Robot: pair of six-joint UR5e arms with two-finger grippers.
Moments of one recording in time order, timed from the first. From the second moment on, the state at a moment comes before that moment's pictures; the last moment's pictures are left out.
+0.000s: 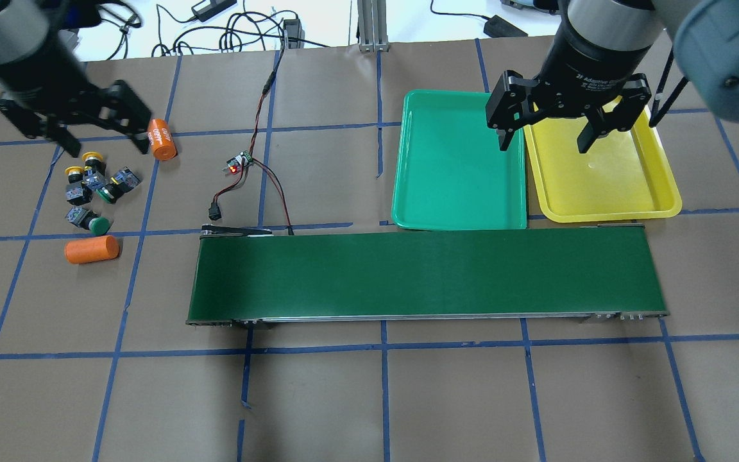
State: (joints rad) left arm -1.14 -1.70 -1.54 -1.53 1.58 0.45; right arm 1.63 -1.59 1.53 -1.52 -1.52 0.12
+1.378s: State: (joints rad) left arm -0.96 -1.99 -1.79 -1.15 1.54 0.68; right arm 1.63 -1.59 1.53 -1.52 -1.52 0.12
